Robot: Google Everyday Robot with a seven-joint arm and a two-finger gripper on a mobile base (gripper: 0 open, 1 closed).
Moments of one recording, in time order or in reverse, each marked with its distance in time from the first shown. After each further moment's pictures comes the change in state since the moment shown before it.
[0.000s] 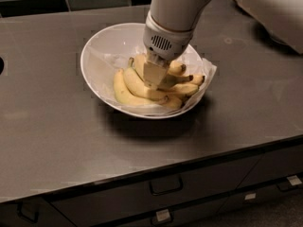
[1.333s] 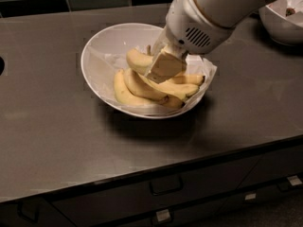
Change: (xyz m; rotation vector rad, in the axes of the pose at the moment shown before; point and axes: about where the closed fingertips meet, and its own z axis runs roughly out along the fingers) arm 0.000 0.028 -0.073 0.110 -0.327 -0.171
